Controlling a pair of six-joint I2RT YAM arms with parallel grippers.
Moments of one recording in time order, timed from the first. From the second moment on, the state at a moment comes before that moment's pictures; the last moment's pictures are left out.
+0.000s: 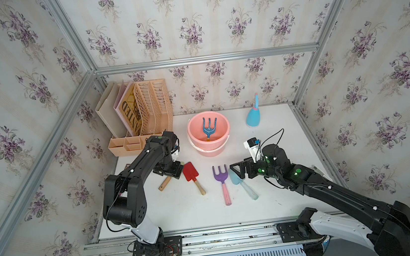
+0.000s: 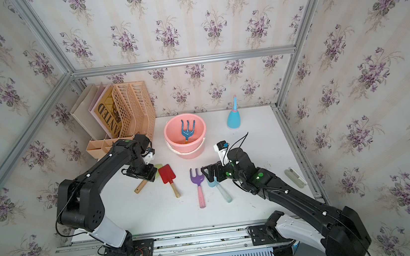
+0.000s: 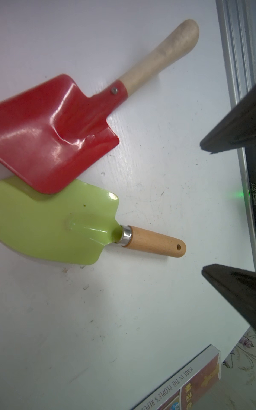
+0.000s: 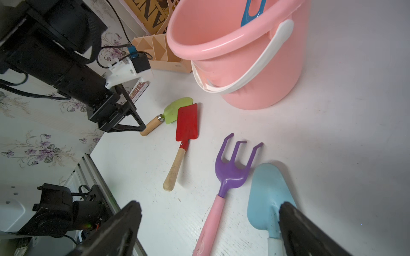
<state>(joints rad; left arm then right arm) -0.23 1.69 1.27 -1.21 -0.07 0.08 0.68 1.02 0.66 -0.19 -0.22 0.46</state>
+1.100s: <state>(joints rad) -0.20 1.94 1.26 -1.04 -0.15 0.13 0.63 0.94 0.64 -0.17 -0.22 0.47</state>
